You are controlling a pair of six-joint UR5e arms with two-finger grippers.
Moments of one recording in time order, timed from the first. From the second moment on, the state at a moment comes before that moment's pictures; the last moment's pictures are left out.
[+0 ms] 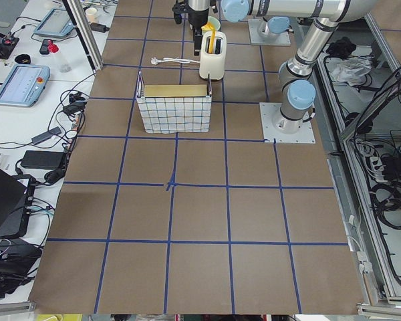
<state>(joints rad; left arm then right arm) -1.57 -1.47 -1.67 -1.51 1.60 -0.08 1.53 -1.58 1.80 -1.33 -1.23 0.00</state>
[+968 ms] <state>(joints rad) -1.57 -1.47 -1.67 -1.51 1.60 -0.08 1.51 -1.48 1.86 -1.44 -1.19 0.00</state>
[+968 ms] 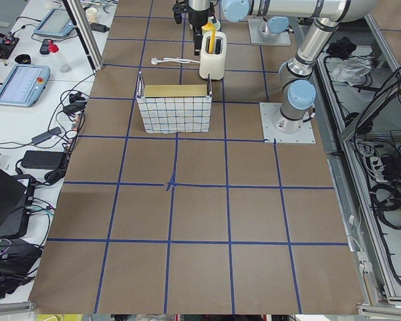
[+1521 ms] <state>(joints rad) -1.57 -1.47 -1.67 -1.51 1.60 -0.08 1.51 -1.48 1.92 -1.54 -1.17 0.01</state>
